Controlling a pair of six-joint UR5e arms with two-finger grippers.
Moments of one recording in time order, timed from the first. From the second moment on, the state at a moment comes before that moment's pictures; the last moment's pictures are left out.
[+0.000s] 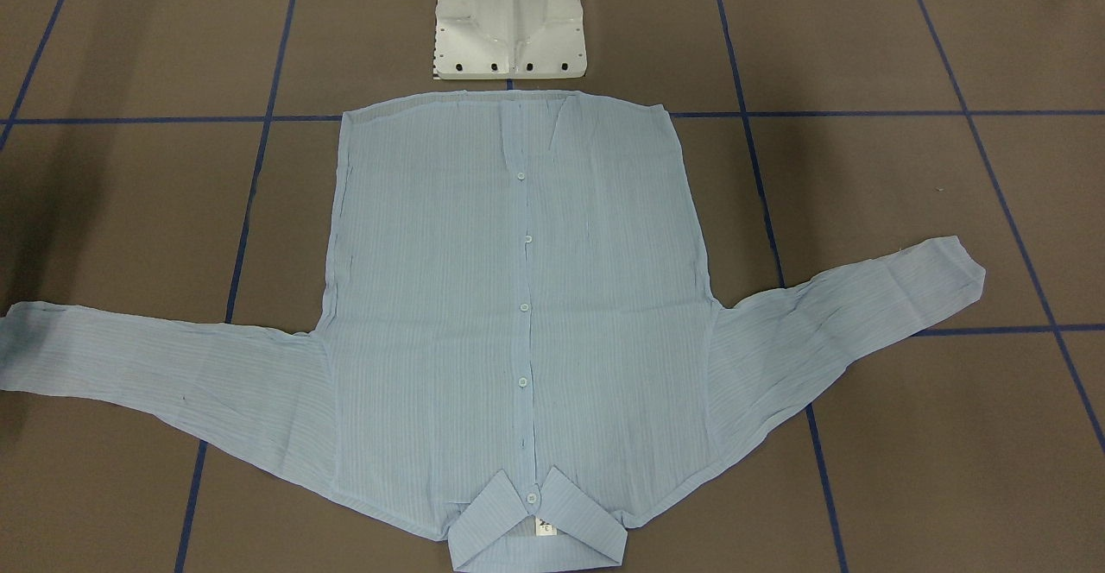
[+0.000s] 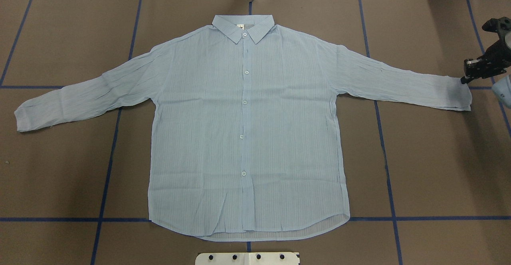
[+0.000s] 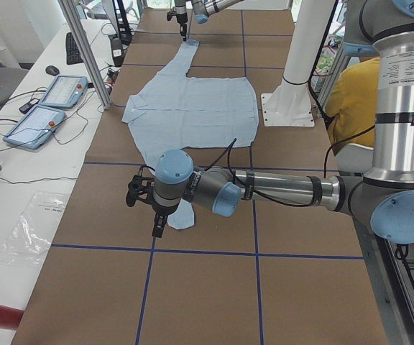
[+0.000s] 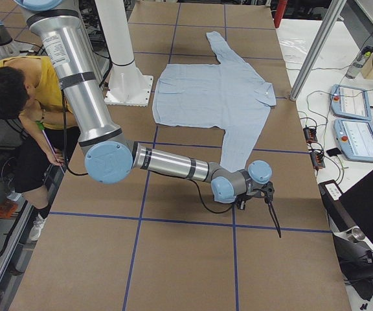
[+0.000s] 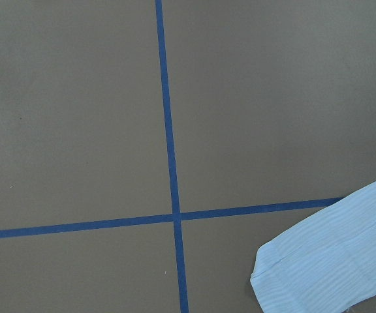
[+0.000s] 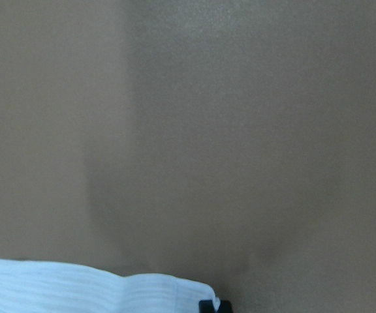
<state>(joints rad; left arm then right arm) -1.57 -1.53 -1.67 -1.91 -2.37 -0.19 1.26 -1.22 0.98 -1.04 2.41 0.51</state>
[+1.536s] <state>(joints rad) -1.57 -1.53 -1.67 -1.90 -2.37 -0.19 0.84 -0.86 1.32 -1.18 2.13 1.58</state>
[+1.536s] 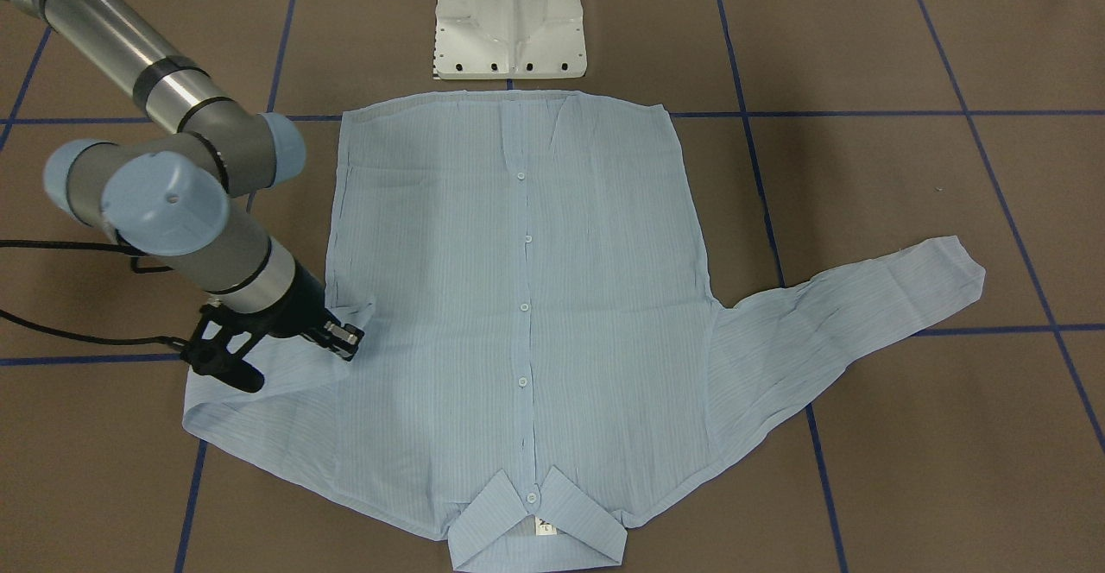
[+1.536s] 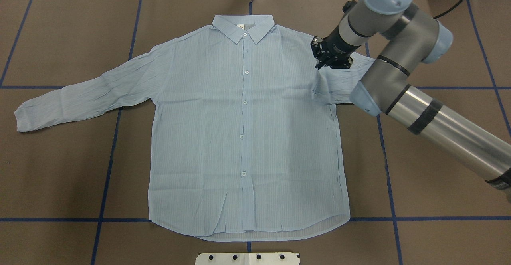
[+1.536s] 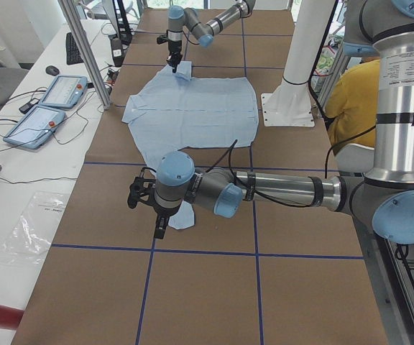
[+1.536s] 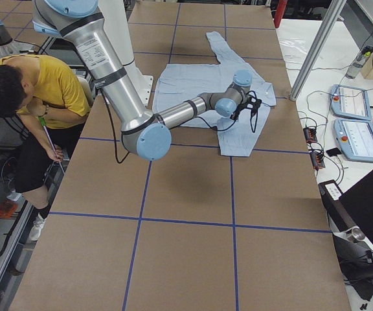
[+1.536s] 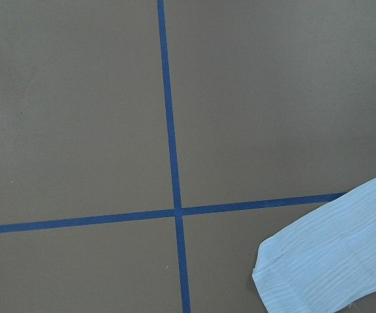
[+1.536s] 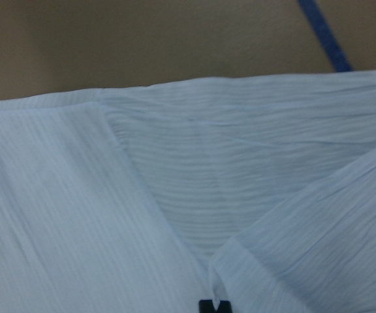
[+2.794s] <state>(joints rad) -1.56 -1.52 -1.67 -1.90 -2.37 -0.19 0.65 -0.45 0.99 -1.13 1.87 1.82</state>
